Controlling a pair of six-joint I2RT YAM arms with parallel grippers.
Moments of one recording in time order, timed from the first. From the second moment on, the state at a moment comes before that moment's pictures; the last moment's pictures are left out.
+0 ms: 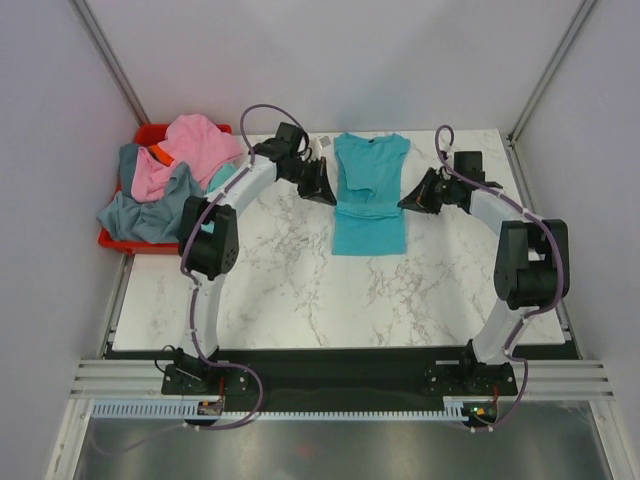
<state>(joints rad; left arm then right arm) -0.39 2.22 1.92 -0.71 0.69 -0.27 0.01 1.80 1.20 -0.24 -0.63 0.57</state>
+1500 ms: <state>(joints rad) -0.37 2.16 1.57 -0.63 0.83 -0.37 -0.06 1.77 0.94 -0.27 -0.69 0.58</state>
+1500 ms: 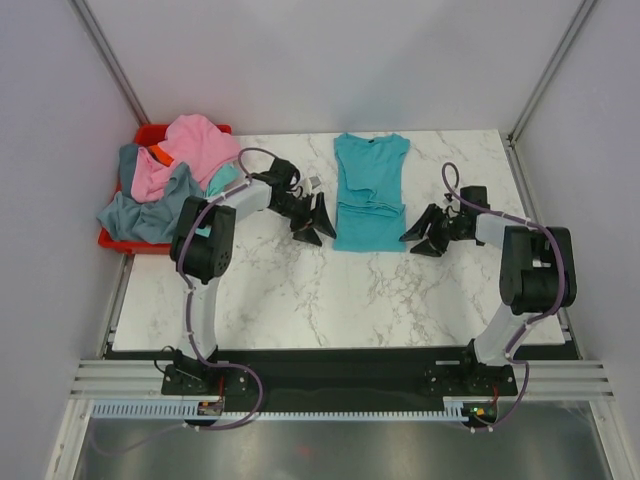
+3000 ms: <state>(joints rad) -0.43 2.31 1.62 -0.56 0.87 -0.46 -0.02 1.90 0.99 -0.22 -0.71 0.59</state>
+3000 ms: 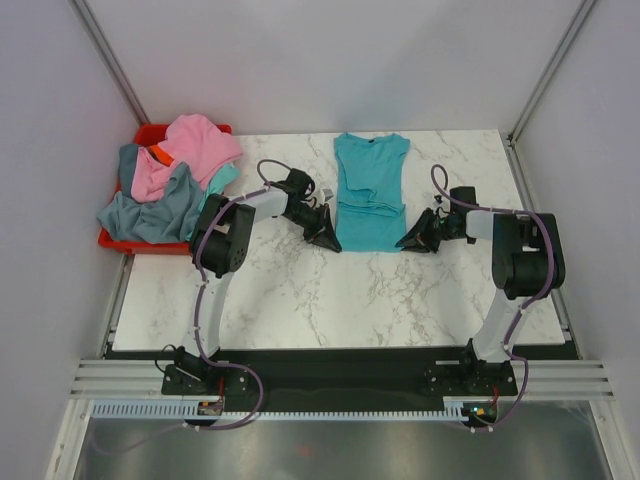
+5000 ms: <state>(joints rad) -0.45 2.20 1.92 -0.71 0.68 -0.25 -0.02 1.89 1.34 -0.17 -0.73 0.61</state>
